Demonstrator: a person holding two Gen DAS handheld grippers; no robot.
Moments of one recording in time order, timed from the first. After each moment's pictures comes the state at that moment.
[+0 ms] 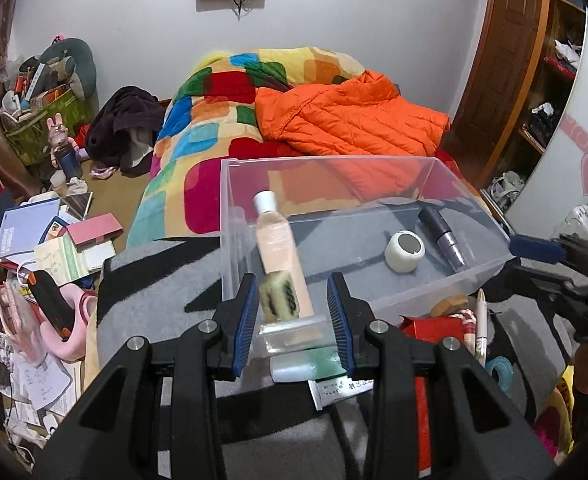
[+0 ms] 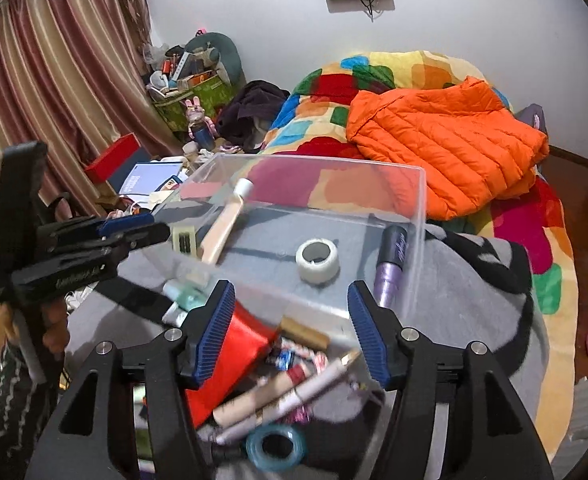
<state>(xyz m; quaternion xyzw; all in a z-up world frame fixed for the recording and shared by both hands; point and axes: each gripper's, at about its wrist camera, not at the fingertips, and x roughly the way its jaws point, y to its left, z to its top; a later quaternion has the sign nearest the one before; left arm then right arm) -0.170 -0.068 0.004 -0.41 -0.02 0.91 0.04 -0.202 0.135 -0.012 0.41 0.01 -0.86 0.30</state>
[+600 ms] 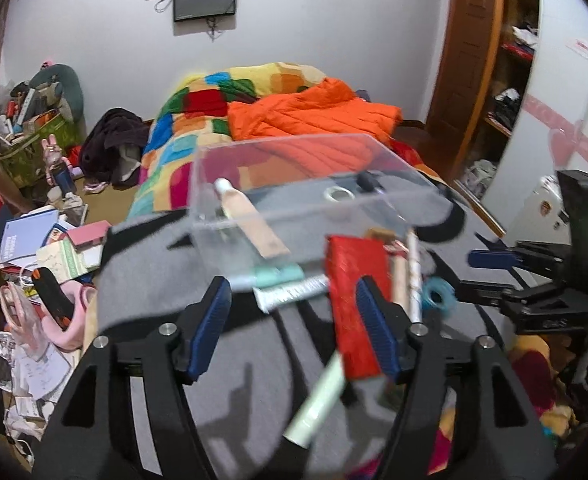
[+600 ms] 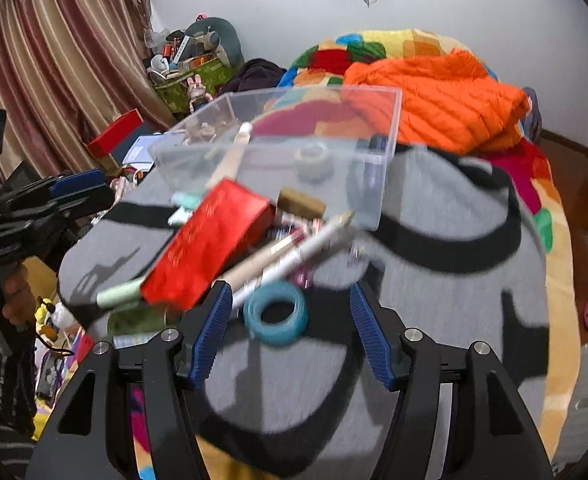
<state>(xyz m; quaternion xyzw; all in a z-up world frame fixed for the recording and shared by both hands) -0.065 -0.027 0.013 -0.38 0.01 0.92 0.08 -0.129 0.170 -0.055 0.43 0.01 -0.85 0.29</state>
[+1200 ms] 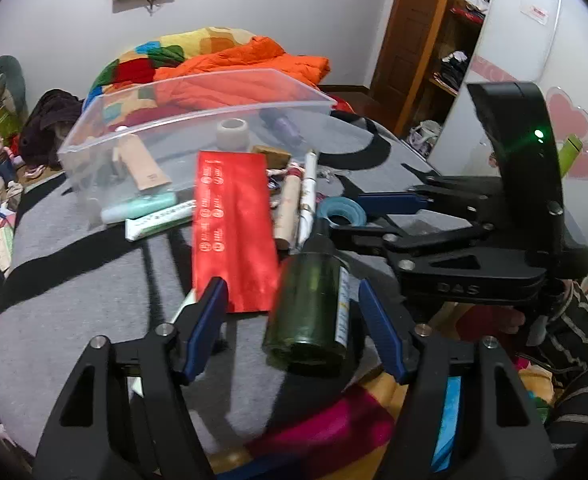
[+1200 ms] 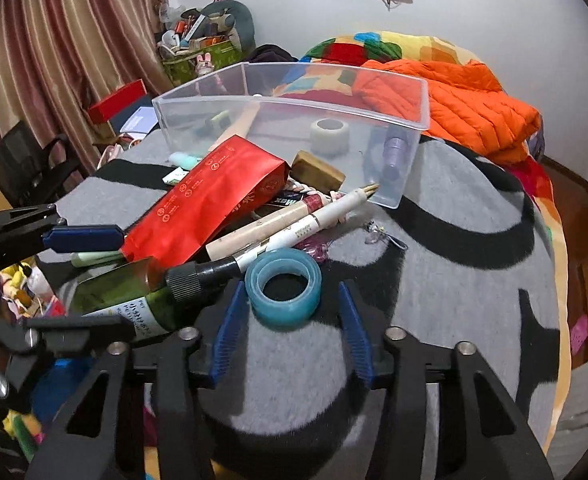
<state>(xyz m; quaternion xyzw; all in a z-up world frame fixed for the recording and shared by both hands) -0.042 0.039 -0.038 -0.42 0.01 0.89 0.18 -0.118 0.148 -0.081 0.42 0.08 -0.85 0.30</state>
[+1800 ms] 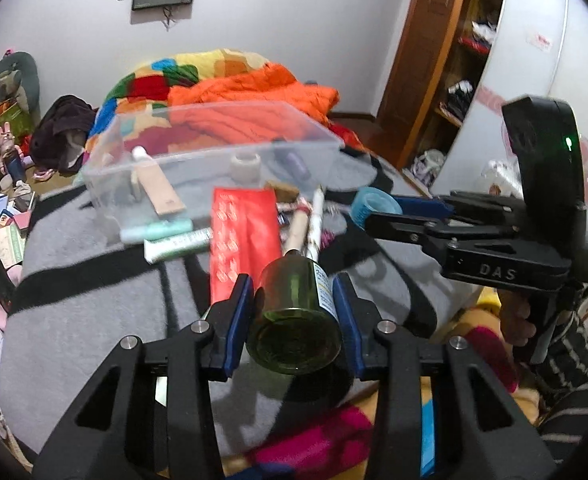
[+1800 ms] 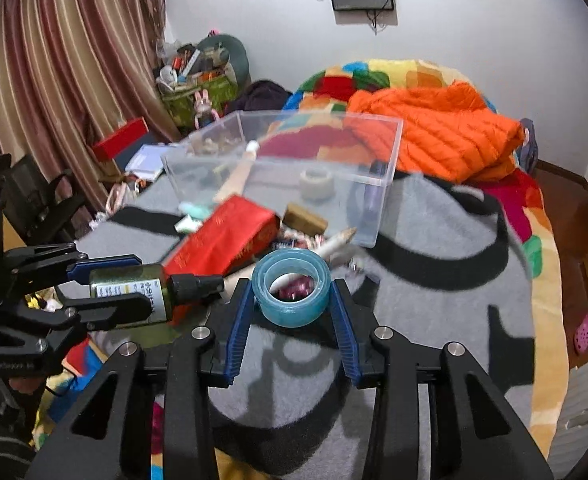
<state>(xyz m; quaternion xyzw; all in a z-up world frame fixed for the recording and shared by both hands) -0.039 0.021 -0.010 -0.38 -0.03 0.91 0.16 -0.111 0.171 -0.039 0.37 0.04 -0.88 0.30</state>
